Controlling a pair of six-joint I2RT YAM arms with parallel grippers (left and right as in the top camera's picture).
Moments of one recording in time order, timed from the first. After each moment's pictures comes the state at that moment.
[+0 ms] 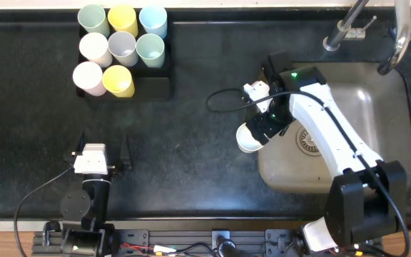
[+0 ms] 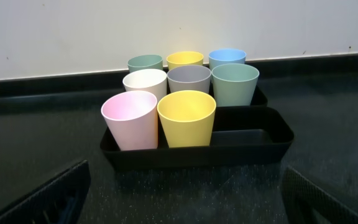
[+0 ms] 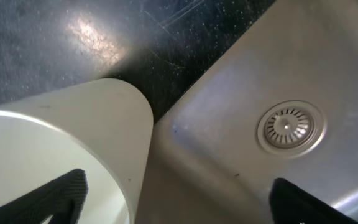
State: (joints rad) left arm -0.07 0.01 0.01 -0.08 -0.06 0.06; right arm 0.28 1.71 1.29 -1.15 -0.07 -0.42
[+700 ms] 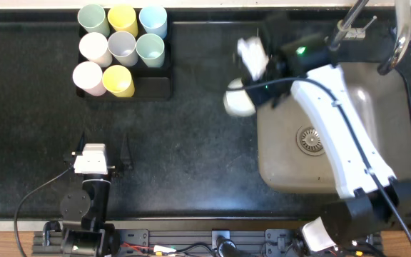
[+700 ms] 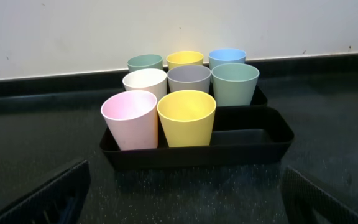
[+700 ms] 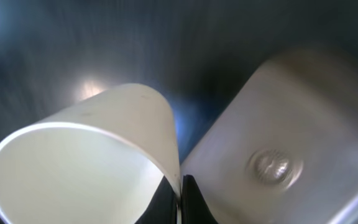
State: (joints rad) left arm -0.07 0.01 0.01 -0.08 -0.06 0.06; right arm 0.34 1.74 1.80 -1.32 -0.12 -0.22
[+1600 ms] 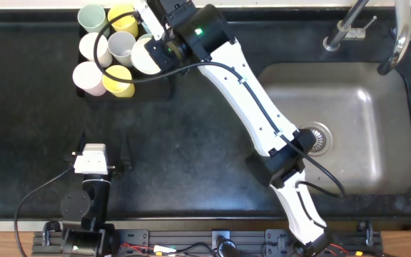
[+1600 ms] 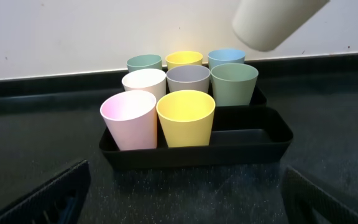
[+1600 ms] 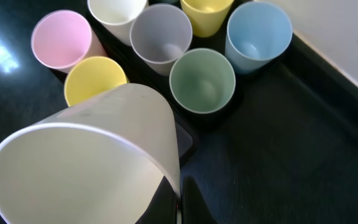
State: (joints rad) left arm -0.07 0.01 0.01 -0.08 -0.06 0.06; right arm 0.67 2.33 2.69 -1.34 -0.08 -0.06
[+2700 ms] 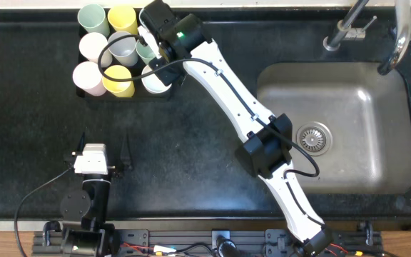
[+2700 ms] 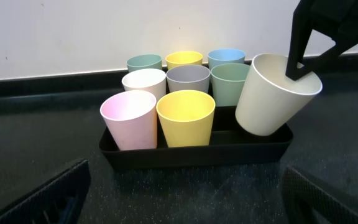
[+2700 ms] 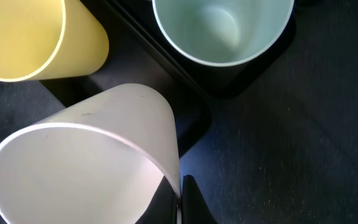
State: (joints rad) left arm -0.07 0.01 0.01 -0.08 -0.06 0.06; right arm 0.67 2.48 2.62 -1.36 -0.08 -0.06
